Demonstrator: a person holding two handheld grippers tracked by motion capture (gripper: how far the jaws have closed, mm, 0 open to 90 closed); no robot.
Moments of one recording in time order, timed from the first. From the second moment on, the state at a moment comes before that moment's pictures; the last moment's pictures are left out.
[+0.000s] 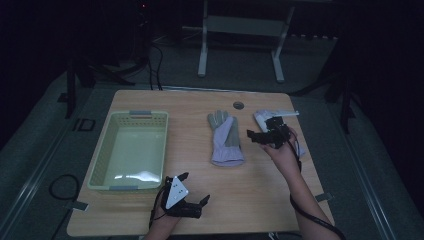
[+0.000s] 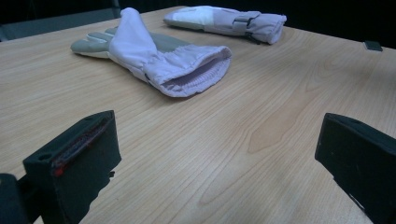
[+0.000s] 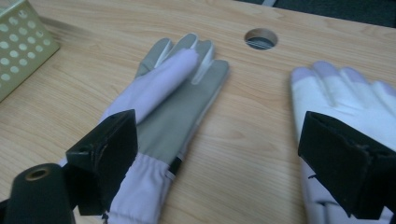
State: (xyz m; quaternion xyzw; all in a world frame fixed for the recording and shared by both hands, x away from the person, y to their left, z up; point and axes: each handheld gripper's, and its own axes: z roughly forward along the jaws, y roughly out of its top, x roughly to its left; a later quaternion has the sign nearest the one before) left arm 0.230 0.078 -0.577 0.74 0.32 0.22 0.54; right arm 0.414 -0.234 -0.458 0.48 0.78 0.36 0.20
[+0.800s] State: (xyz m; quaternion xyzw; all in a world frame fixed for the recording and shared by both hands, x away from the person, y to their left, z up) left arm 0.231 0.079 -0.577 0.74 0.32 0.21 0.55; right arm 0.458 -0.156 -0.510 0.45 0.81 0.33 0.15
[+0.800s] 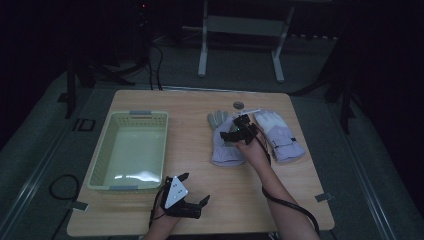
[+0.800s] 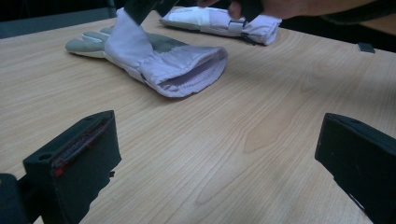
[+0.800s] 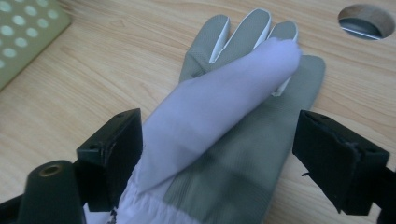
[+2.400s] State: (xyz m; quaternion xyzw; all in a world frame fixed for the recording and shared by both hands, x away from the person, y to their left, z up) left arm 0.230 0.079 -0.577 0.74 0.32 0.21 0.55; right arm 0.396 -0.158 -0.444 0.45 0.80 0.39 0.12
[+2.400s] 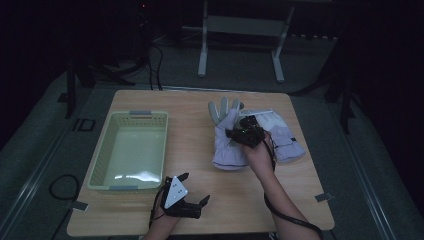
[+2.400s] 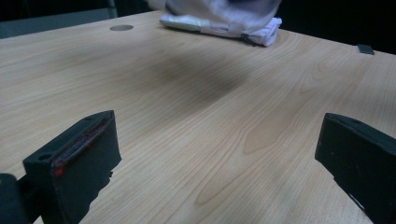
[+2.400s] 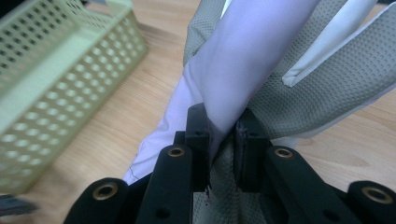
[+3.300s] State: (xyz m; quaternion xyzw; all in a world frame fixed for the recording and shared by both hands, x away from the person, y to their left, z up) left arm 0.229 0.079 -0.577 0.74 0.32 0.22 0.55; right arm 0.357 -0.138 -0.515 0.47 0.81 0.35 0.11
